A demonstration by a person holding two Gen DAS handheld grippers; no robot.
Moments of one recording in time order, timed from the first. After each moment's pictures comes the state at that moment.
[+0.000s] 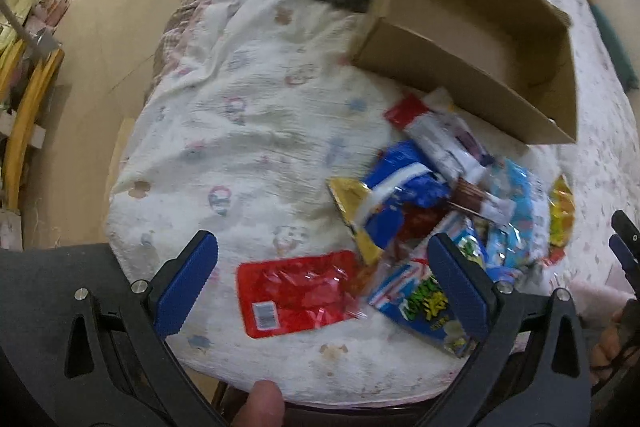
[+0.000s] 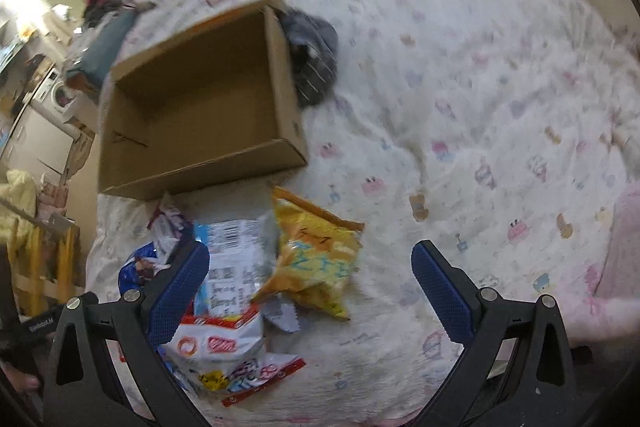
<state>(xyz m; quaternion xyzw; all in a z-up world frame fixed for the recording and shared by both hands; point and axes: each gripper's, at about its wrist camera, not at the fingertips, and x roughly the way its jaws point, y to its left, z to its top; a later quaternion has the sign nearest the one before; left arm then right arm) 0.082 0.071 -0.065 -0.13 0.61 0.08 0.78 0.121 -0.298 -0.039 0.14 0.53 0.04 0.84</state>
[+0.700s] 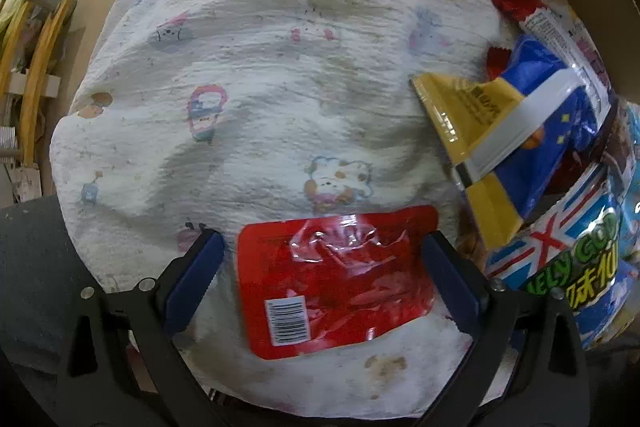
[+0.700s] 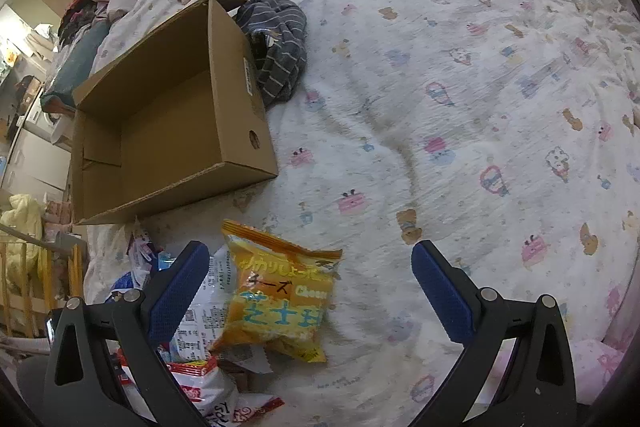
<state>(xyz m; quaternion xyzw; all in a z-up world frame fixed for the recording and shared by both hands) 0.076 0.070 -0.175 -0.13 0.71 0.12 0.68 0.157 -0.325 -0.071 0.18 0.54 0.03 0.82</state>
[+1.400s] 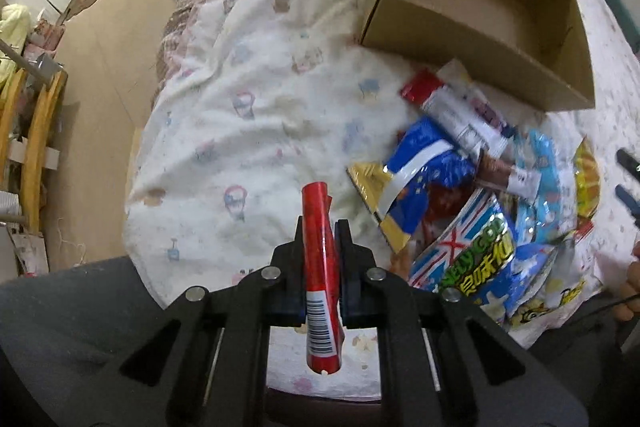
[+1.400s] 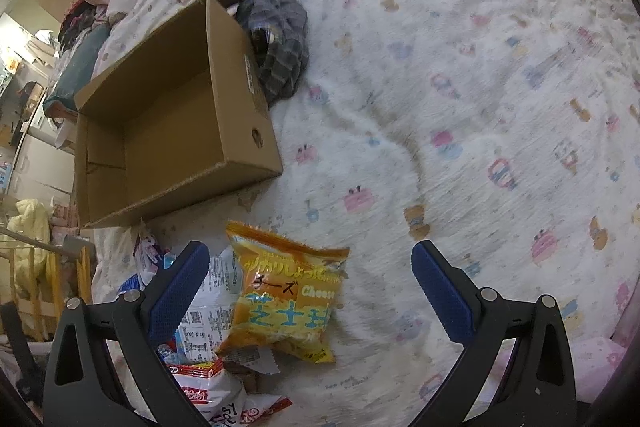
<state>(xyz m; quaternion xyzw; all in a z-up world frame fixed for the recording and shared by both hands) 0.091 0.054 -0.054 -0.08 0.63 0.06 0.77 0.161 -0.325 -0.080 0.20 0.56 0.04 0.81</state>
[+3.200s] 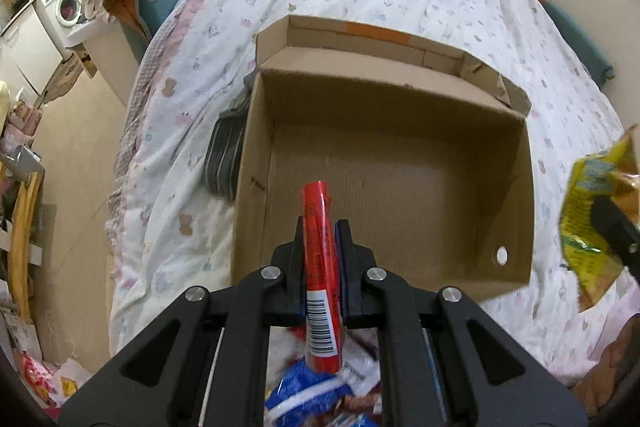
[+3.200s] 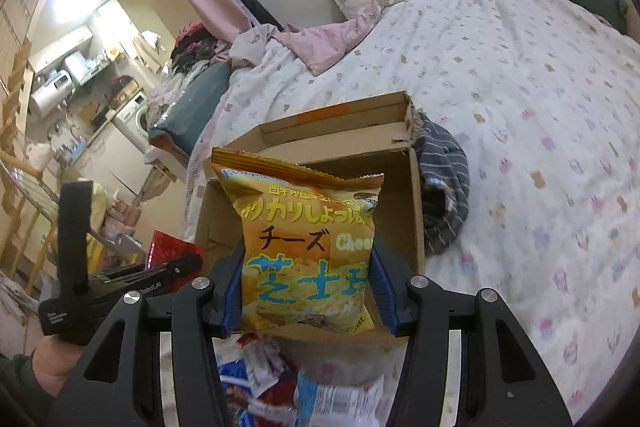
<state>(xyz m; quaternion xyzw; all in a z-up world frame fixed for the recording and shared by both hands) 0.256 -0.011 -0.005 -0.05 0.51 0.01 0.86 0.239 -0.239 0.019 0.15 0.40 0.19 0.88</state>
